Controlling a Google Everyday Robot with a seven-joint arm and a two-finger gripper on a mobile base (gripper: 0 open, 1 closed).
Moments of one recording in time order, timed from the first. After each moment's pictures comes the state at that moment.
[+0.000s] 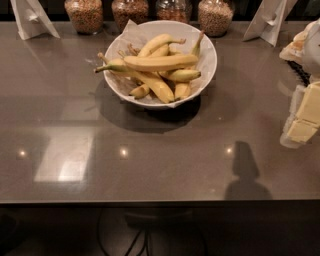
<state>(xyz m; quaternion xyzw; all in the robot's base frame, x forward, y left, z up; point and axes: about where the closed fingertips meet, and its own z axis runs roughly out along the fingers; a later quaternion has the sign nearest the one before) 0.438 -0.216 0.977 -0.60 0.78 -0.04 0.16</state>
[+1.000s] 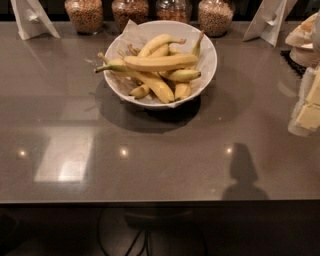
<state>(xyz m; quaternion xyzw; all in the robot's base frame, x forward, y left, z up) 0.438 -0.216 1.005 -0.60 0.78 -0.04 0.16</state>
